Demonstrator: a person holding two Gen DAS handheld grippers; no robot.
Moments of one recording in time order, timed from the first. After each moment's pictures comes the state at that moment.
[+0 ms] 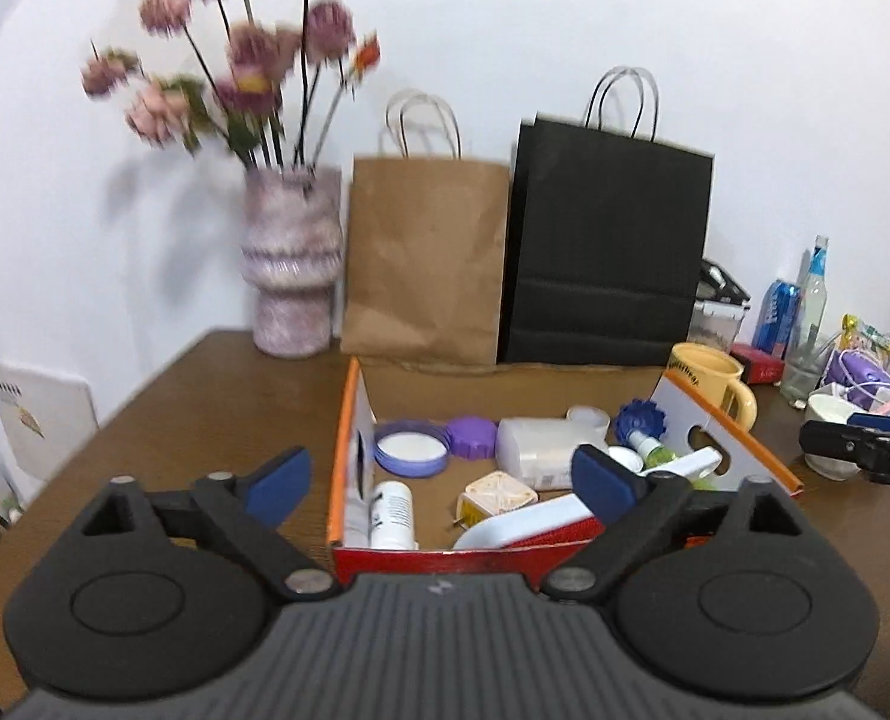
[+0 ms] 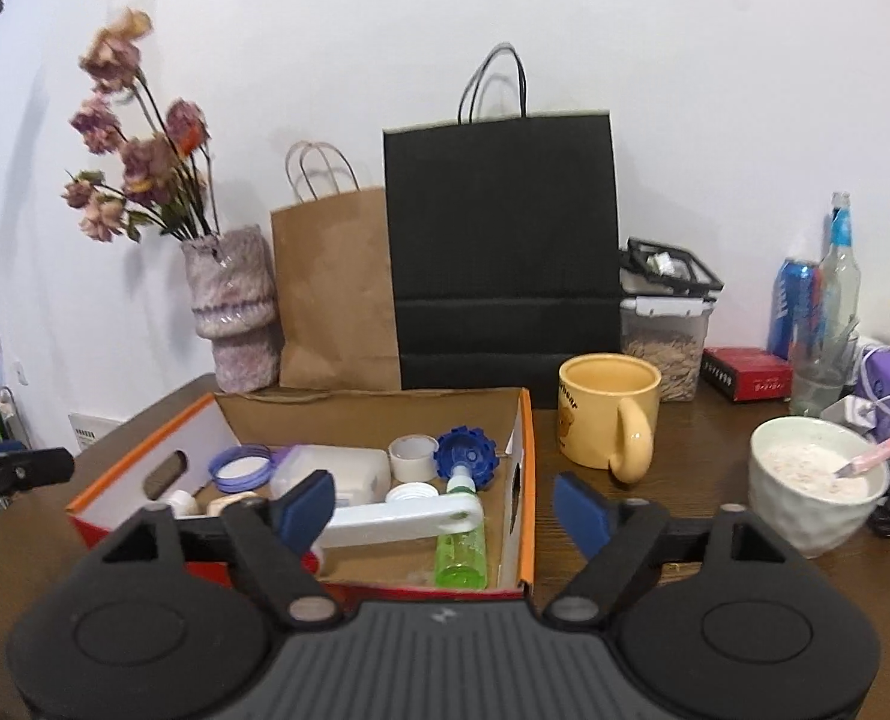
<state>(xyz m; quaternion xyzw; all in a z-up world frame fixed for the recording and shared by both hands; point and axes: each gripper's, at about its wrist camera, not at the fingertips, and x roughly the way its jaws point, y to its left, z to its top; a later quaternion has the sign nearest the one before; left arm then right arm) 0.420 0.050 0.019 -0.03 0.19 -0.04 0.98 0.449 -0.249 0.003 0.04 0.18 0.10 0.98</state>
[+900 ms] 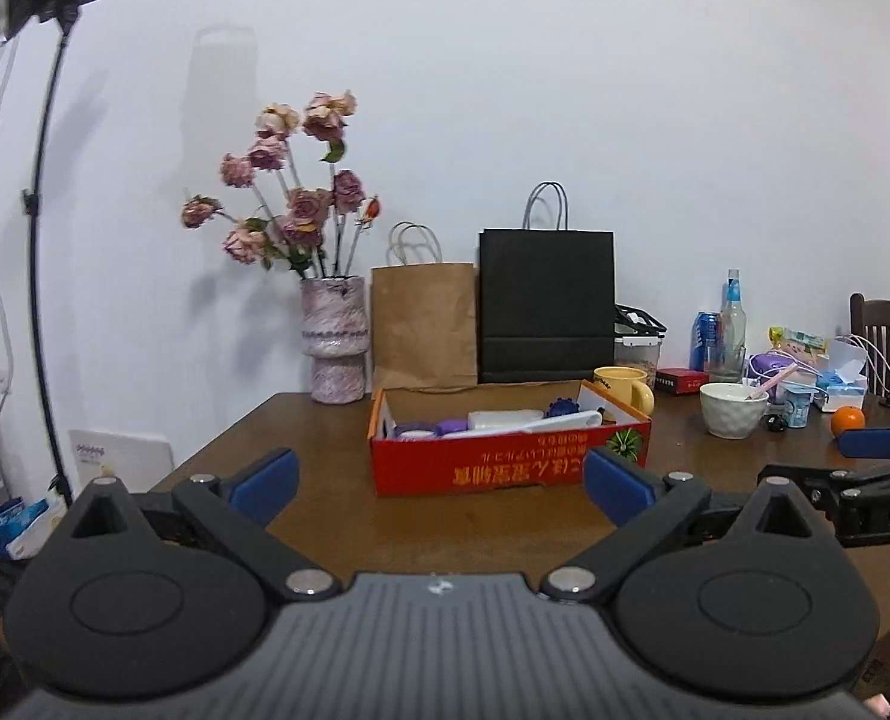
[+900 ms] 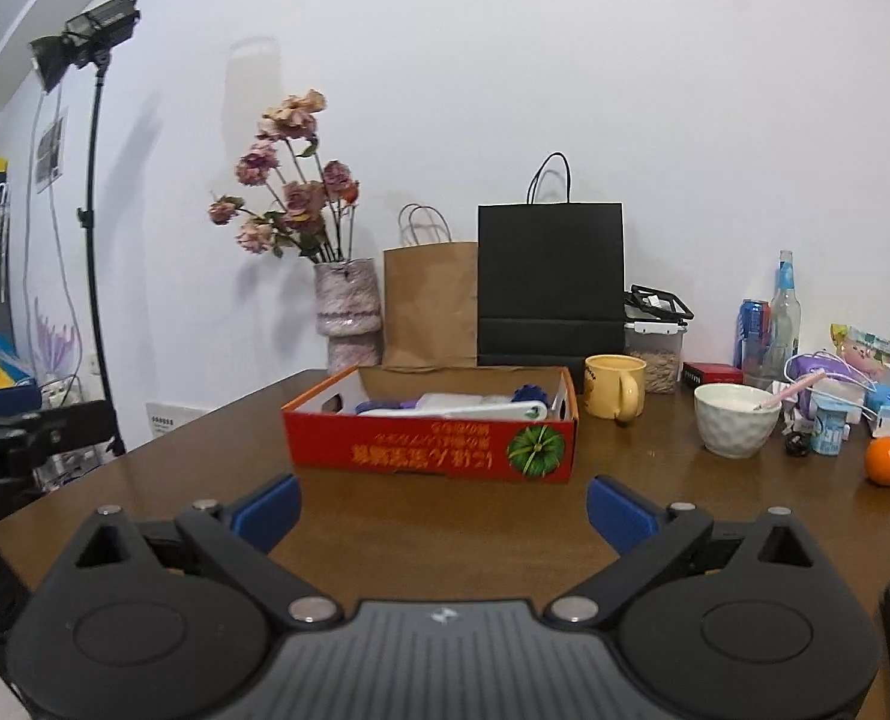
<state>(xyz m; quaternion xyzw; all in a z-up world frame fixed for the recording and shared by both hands) 0.125 0.008 0.018 0.01 0.08 -0.01 1.00 0.156 -0.223 -0.007 0.01 0.13 0.12 0.98</state>
